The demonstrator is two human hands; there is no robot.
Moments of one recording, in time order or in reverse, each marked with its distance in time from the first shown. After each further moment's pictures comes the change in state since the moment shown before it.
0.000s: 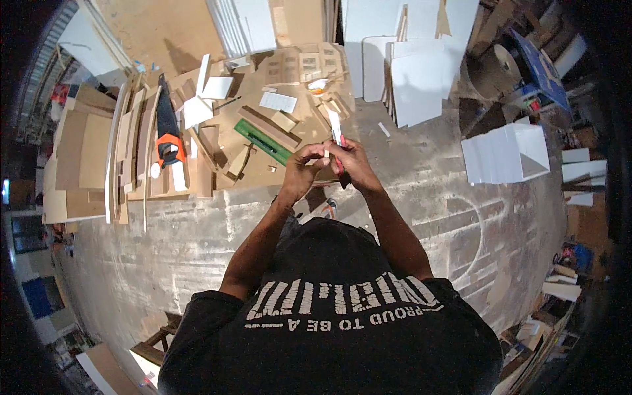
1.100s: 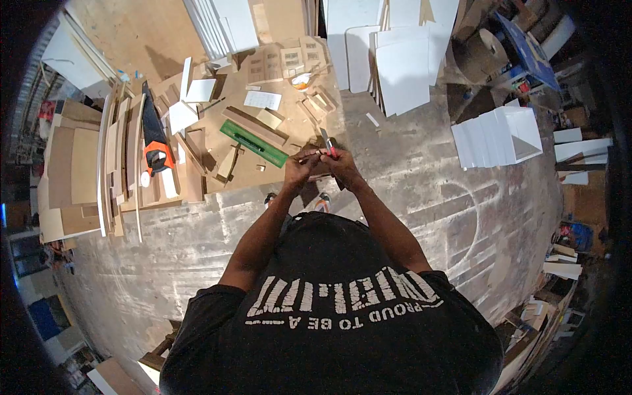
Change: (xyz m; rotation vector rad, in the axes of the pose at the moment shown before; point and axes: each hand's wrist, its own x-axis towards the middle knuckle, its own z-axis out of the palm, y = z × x) left_hand 0.013 -0.100 0.004 -0.108 -0.001 -0.175; right_hand 0.012 0.103 -0.044 -0.251 0.120 0.002
